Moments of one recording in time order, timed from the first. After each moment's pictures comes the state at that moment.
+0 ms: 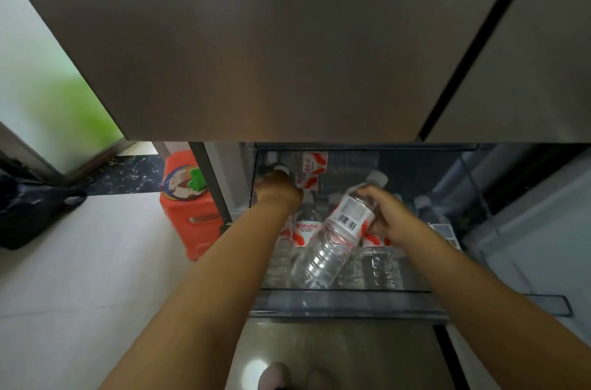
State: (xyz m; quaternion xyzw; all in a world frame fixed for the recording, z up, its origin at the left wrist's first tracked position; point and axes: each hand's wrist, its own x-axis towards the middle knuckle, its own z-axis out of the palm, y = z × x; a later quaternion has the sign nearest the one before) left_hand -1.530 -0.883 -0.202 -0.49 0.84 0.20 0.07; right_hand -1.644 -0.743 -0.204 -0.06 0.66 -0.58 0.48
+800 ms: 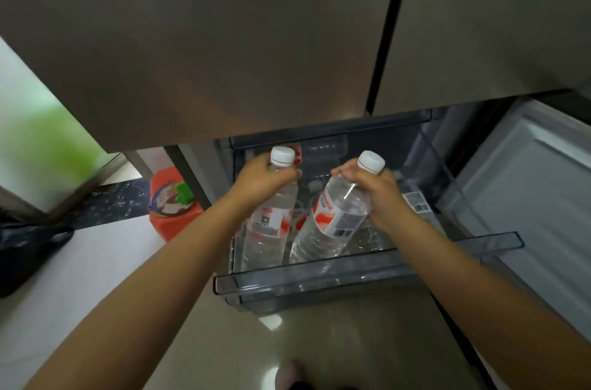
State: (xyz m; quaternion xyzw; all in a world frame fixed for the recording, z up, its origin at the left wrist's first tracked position) left_hand -1.493 -0.845 -0.129 -0.33 0.79 0.52 -0.09; right_hand -1.605 -0.703 -0.162 -0.17 0.61 -0.71 0.32
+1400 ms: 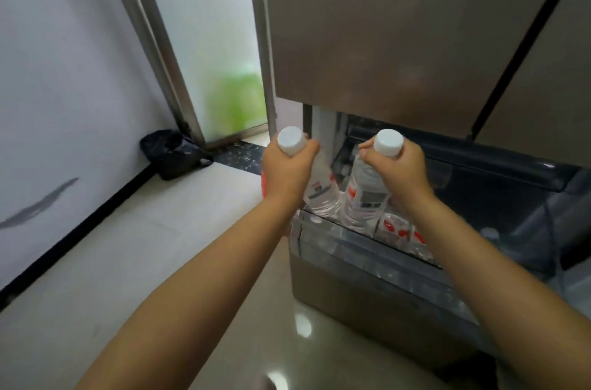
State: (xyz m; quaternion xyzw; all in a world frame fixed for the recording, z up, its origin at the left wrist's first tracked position) left_hand -1.399 -0.751 -0.086 -0.52 0.49 0.45 -0.54; right_hand -1.538 -0.717 -0.092 -0.45 0.61 -0.59 0.28
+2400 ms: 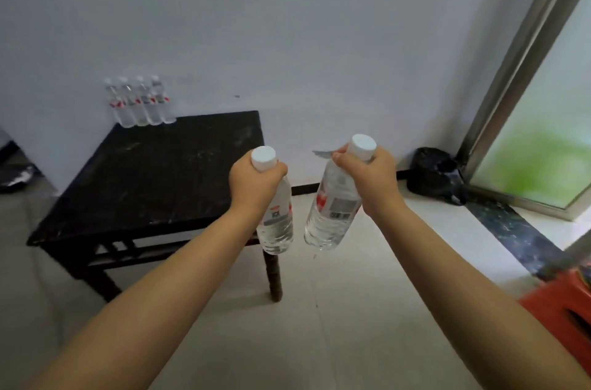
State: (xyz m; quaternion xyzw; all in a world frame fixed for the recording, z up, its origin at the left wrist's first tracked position) left_hand -0.813 -0.522 -0.077 -0.74 0.23 0.10 -0.62; right_hand -0.927 -0.620 -0.063 -0.67 0.28 -0.38 0.57
